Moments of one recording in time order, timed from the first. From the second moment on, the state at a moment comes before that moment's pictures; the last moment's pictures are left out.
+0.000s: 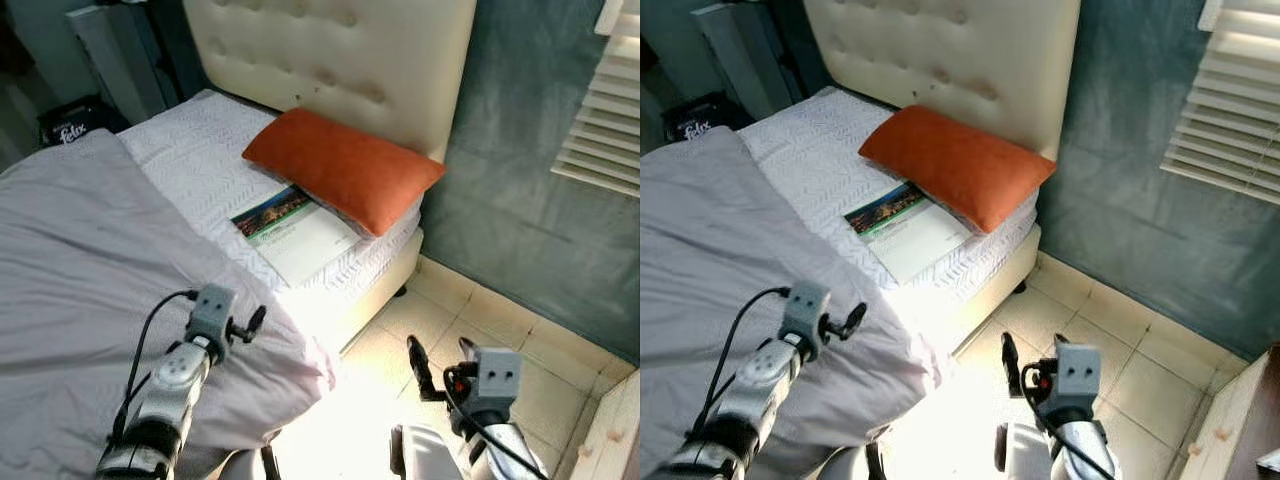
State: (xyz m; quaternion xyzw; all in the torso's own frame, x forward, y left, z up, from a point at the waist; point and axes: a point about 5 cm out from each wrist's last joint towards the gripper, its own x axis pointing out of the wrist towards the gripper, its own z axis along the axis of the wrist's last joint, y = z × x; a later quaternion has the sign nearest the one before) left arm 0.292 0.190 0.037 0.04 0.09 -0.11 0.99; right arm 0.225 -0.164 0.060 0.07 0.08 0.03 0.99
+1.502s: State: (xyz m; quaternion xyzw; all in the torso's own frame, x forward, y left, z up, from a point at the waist) left arm 0.252 0.185 0.051 0.04 0.10 -0.05 0.99; right arm 0.247 -0.171 0.052 0.08 0.08 0.08 0.99
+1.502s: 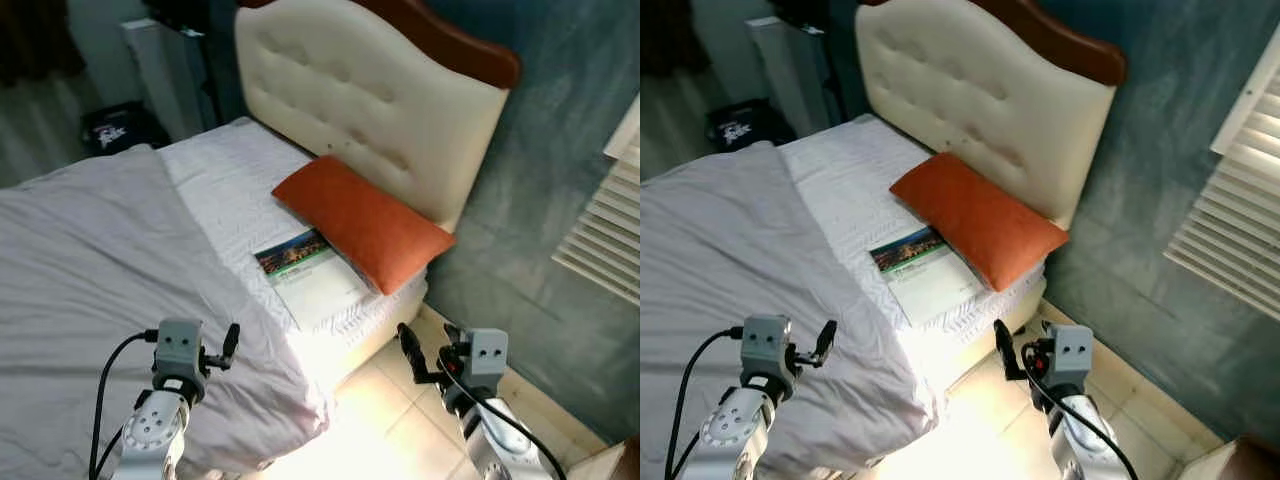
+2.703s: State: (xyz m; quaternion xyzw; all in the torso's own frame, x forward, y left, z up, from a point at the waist) left arm 0.238 0.199 0.086 0.08 0.00 0.03 1.00; right arm 0.250 -0.171 0.077 0.08 0.00 0.09 0.99
